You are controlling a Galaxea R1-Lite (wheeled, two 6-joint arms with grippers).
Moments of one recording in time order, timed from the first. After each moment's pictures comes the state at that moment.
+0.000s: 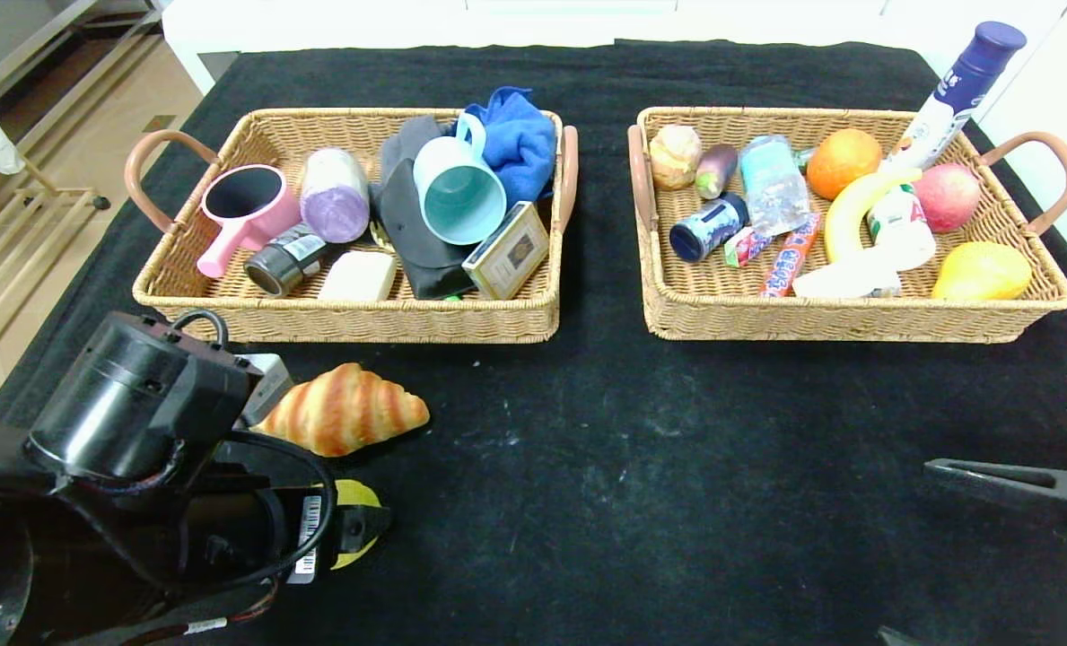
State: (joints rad) left arm -0.58 1.39 -0.89 0.35 0.35 -0.47; right arm 0.58 1.00 -0.39 -0.42 0.25 -0.39
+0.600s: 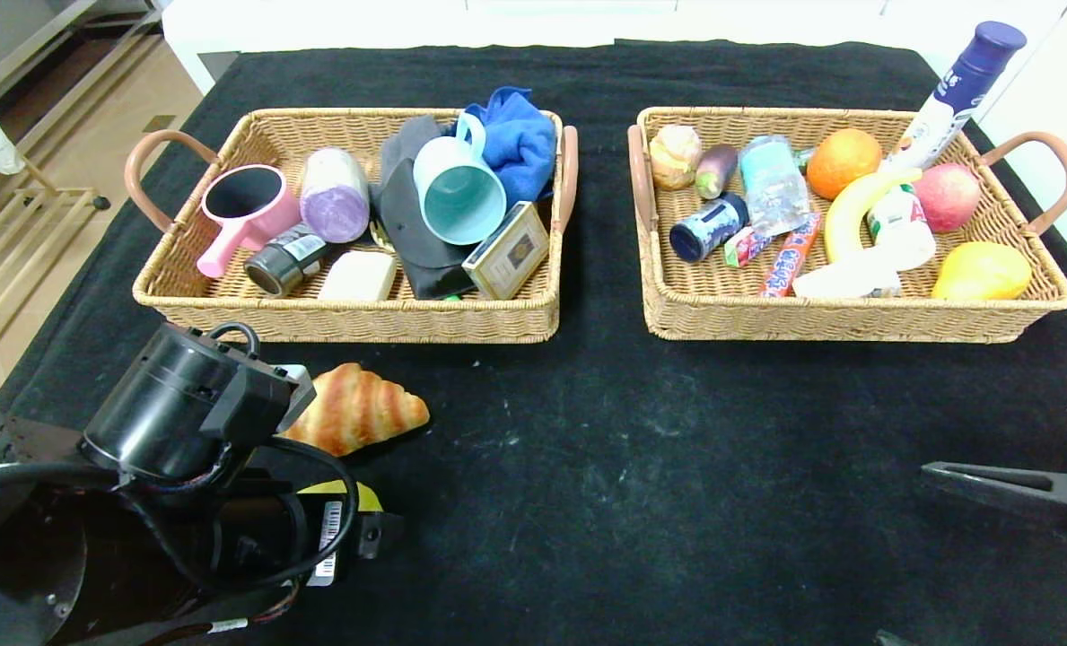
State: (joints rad) left arm -0.58 1.44 -0.89 0.34 0.34 -0.47; right arm 0.58 1.00 -0.39 -0.42 0.25 -0.39
